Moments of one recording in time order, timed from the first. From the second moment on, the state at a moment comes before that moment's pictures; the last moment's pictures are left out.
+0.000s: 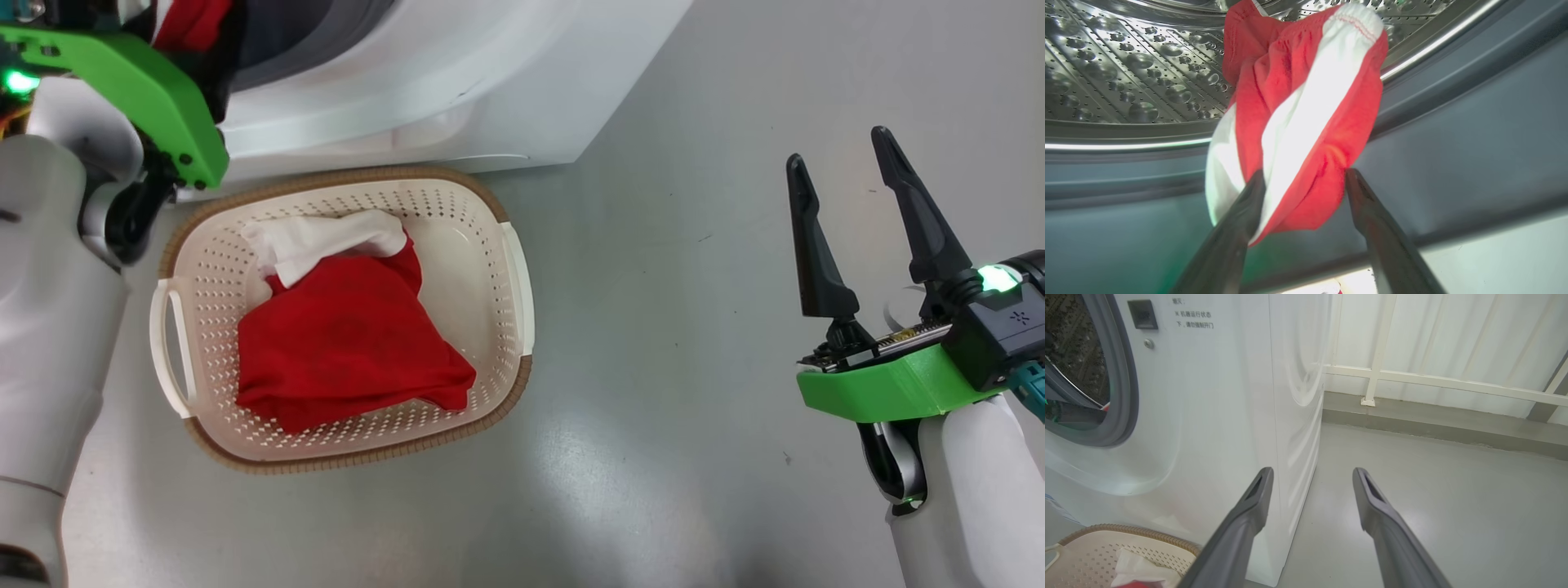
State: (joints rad) left arm -1.22 0.31 -0.50 0.91 -0.71 -0.12 0.10; right arm -0.34 -0.05 0.01 0.01 0.10 0.12 -0.26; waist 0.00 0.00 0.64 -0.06
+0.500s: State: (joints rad) left arm -1.26 0.32 -0.60 0.95 -0.74 -0.13 0.00; right arm -0.34 -0.05 0.01 0.01 0.11 0.12 -0.26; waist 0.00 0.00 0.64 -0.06
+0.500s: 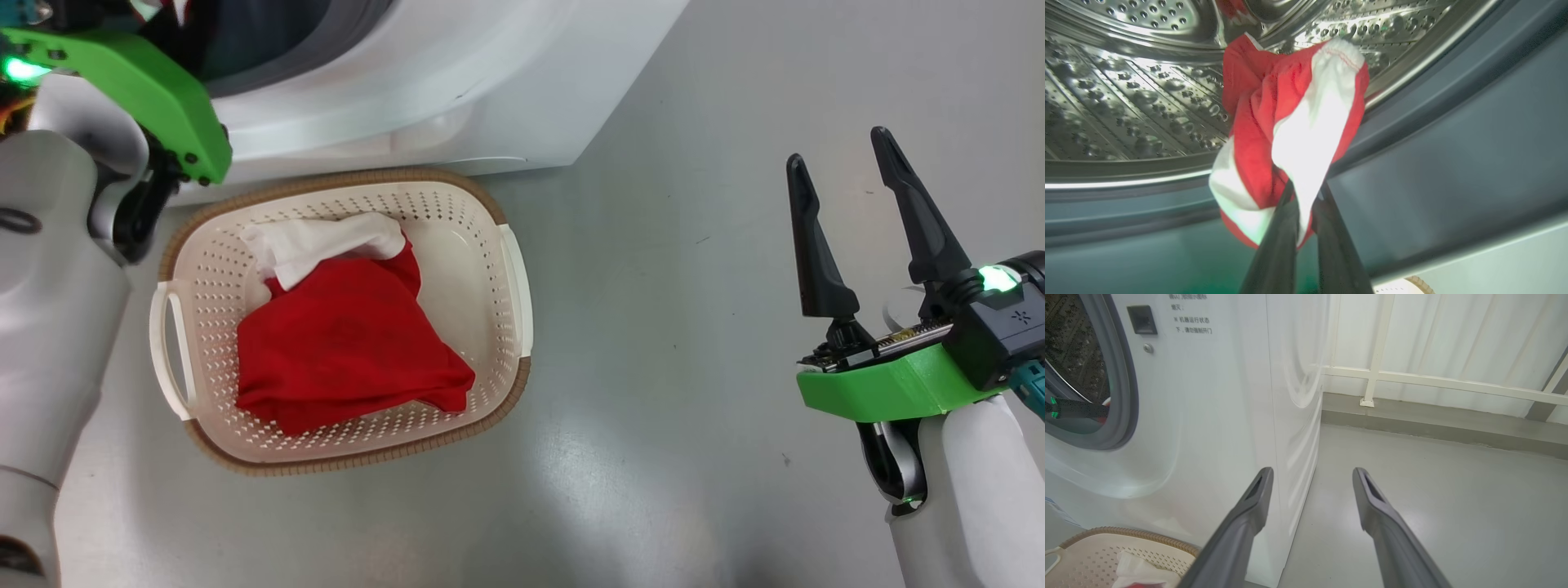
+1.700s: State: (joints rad) left arm -0.76 0.21 -0.09 0.50 -0.55 -0.11 -0.25; right arm -0.31 -0.05 0.02 0.07 0.10 0.12 -0.26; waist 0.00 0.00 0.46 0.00
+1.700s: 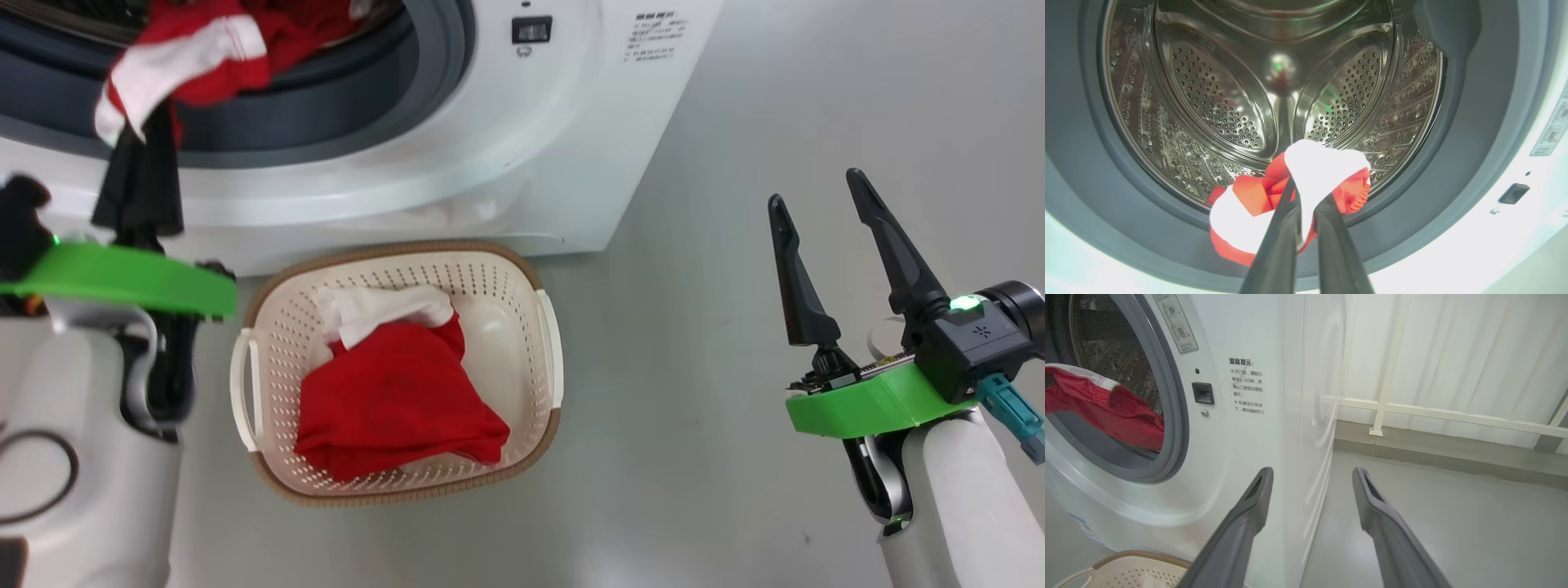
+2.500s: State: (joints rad) left arm -0.33 0.16 -0.04 0.21 -0.51 -0.12 -0.25; right arm -0.18 -0.05 0.02 0.11 0.13 0.12 -0.26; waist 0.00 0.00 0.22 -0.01
